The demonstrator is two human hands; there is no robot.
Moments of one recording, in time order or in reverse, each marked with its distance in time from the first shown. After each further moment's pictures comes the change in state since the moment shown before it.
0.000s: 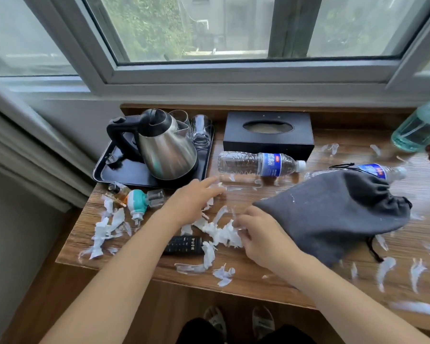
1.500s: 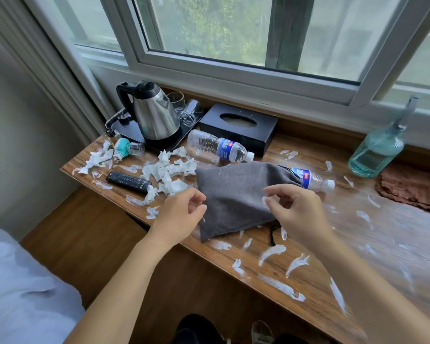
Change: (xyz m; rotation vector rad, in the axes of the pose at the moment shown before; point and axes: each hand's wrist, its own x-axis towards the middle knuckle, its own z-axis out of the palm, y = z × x) left_hand -0.047 0.293 0.007 -0.719 0.480 -0.728; right_hand -0.105 0.190 -0.170 0.341 0.180 -0.177
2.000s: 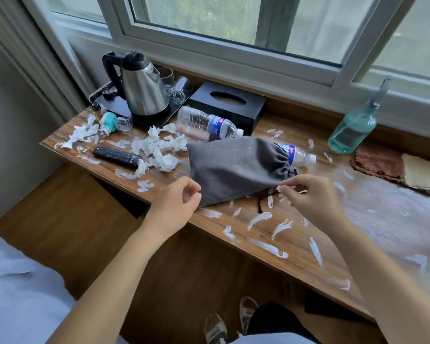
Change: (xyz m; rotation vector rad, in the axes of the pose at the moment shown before) left_hand -0.051 -0.007 0.011 -0.054 0.018 0.004; right_hand -0.043 0.024 -0.036 -0.114 0.008 0.095
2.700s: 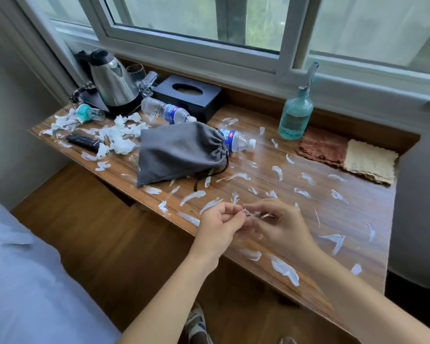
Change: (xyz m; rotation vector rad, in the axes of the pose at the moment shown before) left_hand -0.105 0.186 0.219 -0.883 -0.115 -0.286; right_hand -0.095 0.106 -0.099 0.346 -0.215 -0.142
